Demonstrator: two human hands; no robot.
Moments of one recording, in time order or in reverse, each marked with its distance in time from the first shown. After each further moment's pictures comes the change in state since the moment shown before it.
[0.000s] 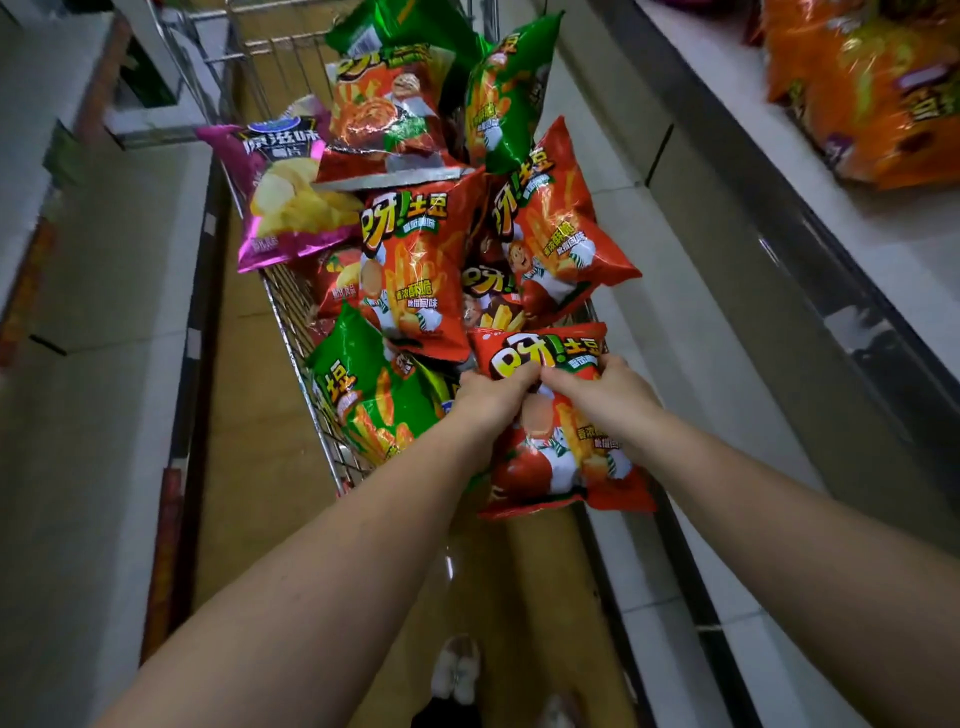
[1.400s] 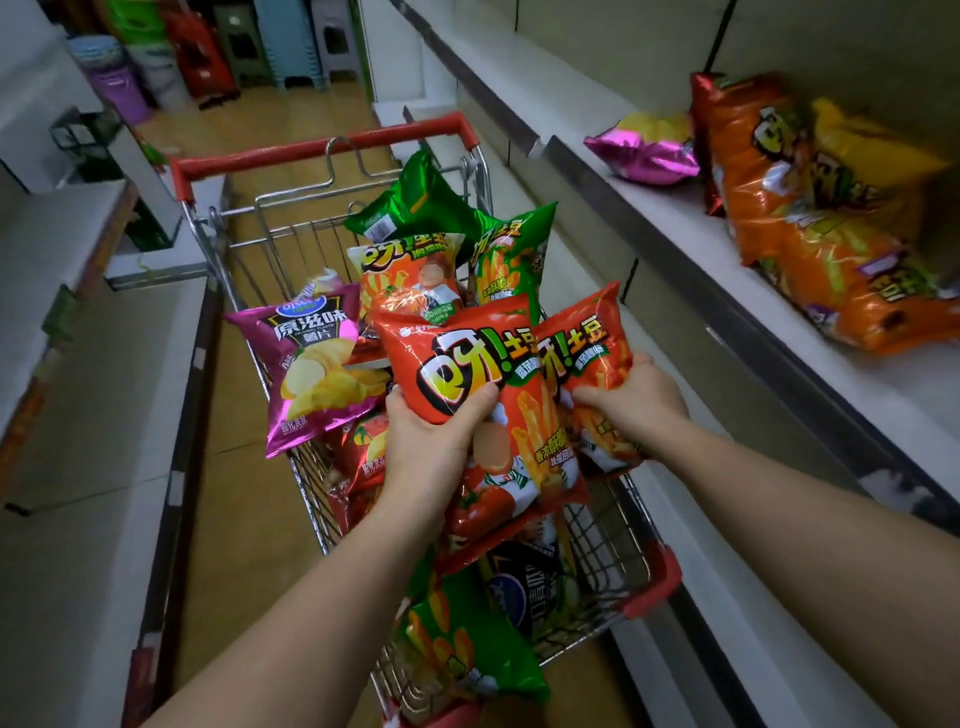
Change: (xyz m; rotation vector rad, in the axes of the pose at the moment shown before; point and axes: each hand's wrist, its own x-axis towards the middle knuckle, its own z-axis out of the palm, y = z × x) left_hand 0.017 0.092 -0.093 -0.267 0.119 0.528; right_hand 0.065 -0.111 -0.039 -0.101 0.347 -0.179
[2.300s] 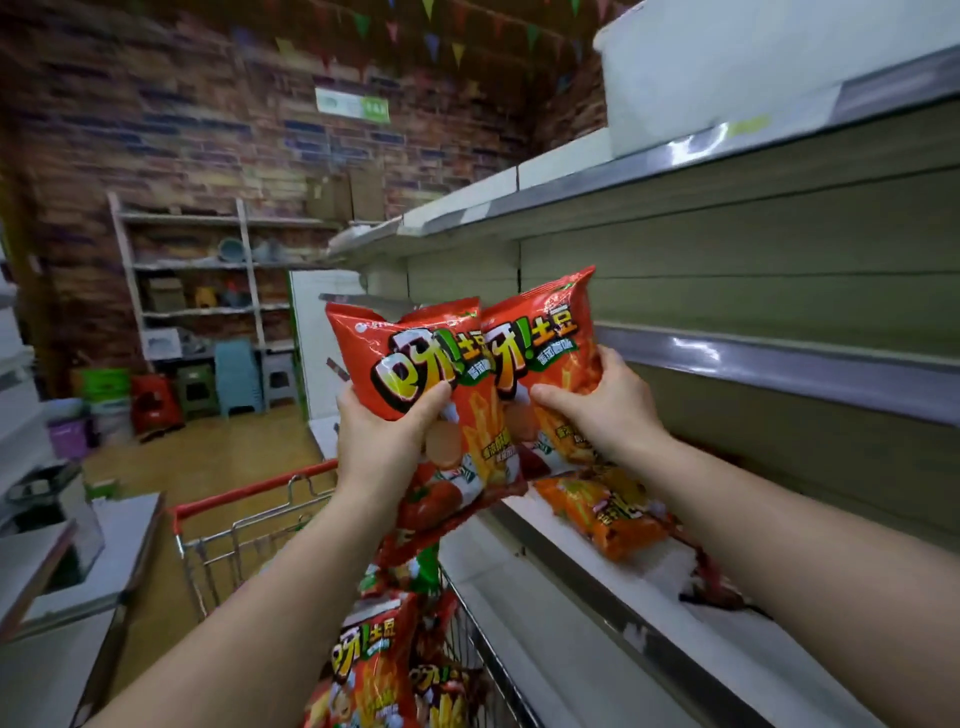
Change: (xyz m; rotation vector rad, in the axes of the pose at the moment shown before) left_hand -0.186 0.262 0.018 -0.094 -0.146 0.615; right_hand -0.241 -0.094 -0.291 0.380 0.577 -0.511
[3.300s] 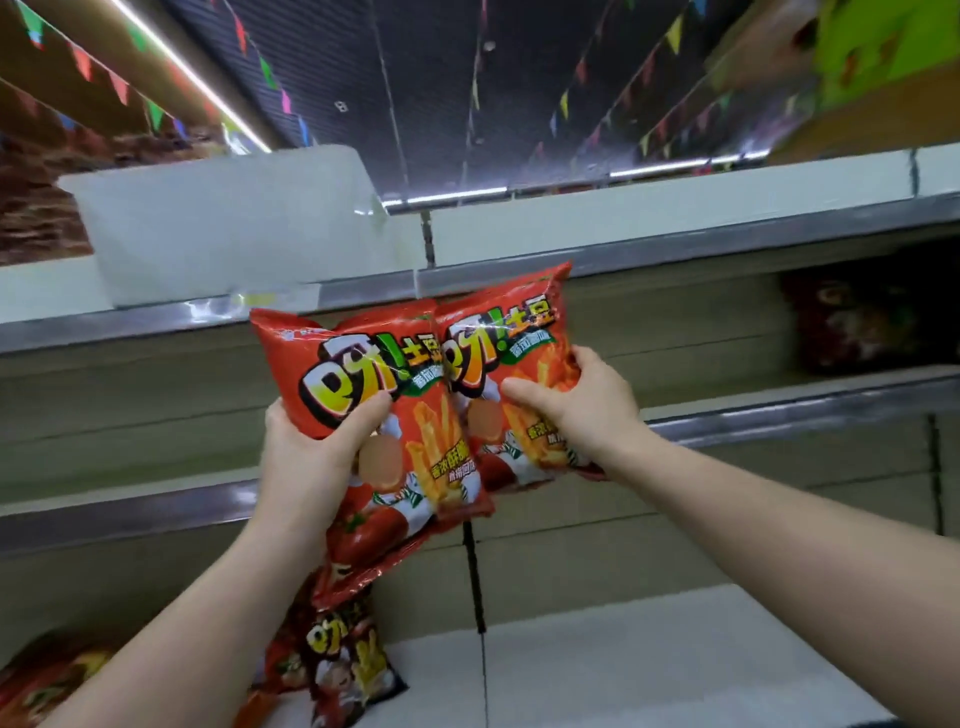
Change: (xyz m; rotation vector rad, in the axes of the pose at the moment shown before) left_hand -0.061 0.101 0.177 -0.566 -1.001 0.044; right_hand -0.126 -0.066 -0.232 -0.374 0.812 0.183
